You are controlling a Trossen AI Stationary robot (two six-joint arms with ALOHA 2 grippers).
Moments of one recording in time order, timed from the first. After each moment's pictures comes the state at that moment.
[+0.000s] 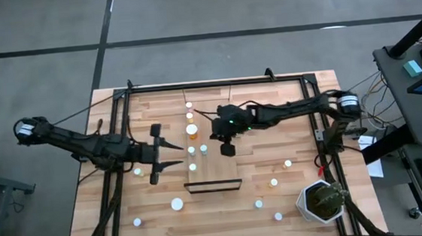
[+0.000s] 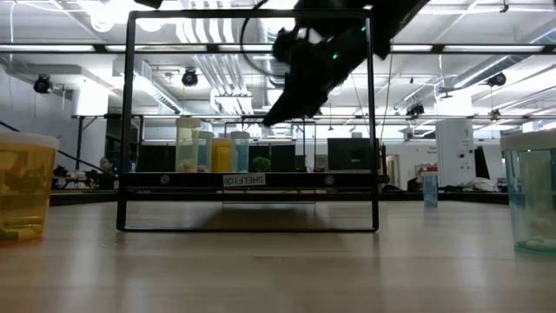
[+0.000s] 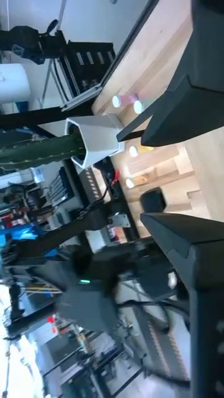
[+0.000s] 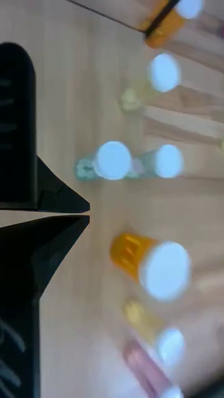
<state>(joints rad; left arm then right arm) -0.30 0.81 0.62 0.13 -0.22 0.31 -0.13 1.77 1.21 -0.14 -0.14 -0.10</state>
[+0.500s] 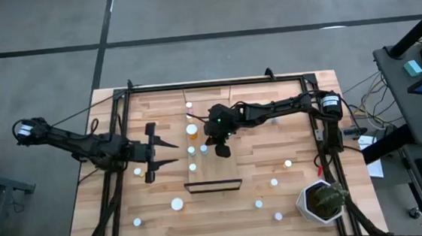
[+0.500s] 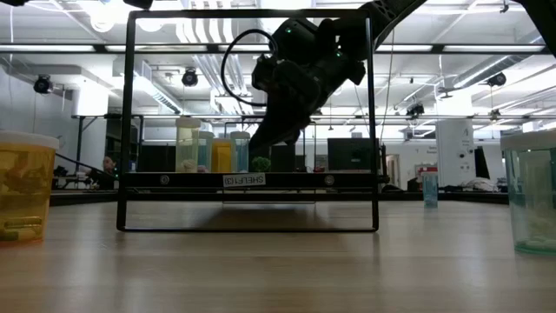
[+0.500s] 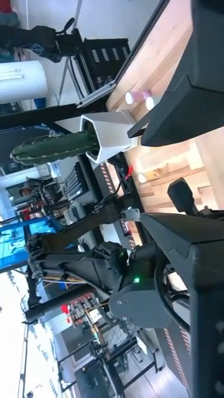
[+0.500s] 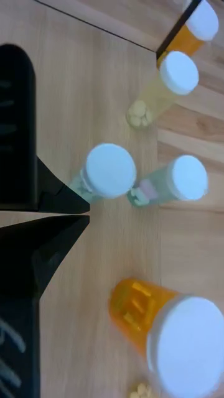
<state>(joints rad) -0.30 0.73 0.55 0.19 -0.23 0.32 -0.18 1.94 1.32 -0.17 -0.35 -0.10</state>
